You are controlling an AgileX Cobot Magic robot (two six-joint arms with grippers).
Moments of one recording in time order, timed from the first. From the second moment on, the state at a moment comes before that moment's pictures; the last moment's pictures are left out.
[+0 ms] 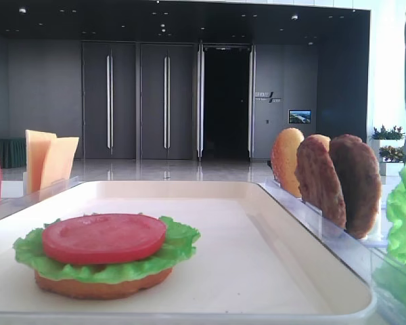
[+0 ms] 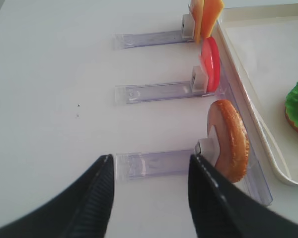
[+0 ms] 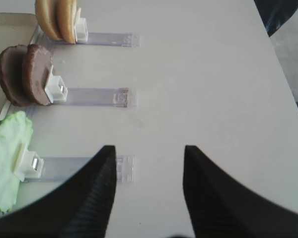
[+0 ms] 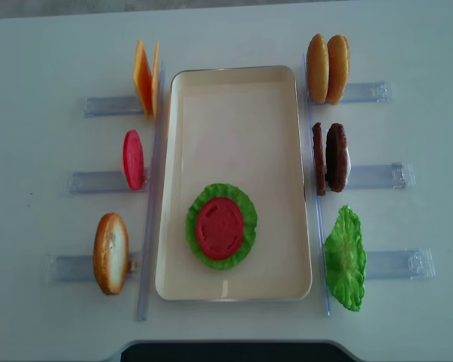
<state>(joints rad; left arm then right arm) -0.12 -0.02 -0.47 0.12 1.11 -0.05 -0.02 0.12 -0.57 0.07 1.12 -0.12</state>
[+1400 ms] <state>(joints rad) -0.12 -0.02 -0.47 0.12 1.11 -0.05 0.15 1.18 -1.01 0.06 1.11 -0.03</state>
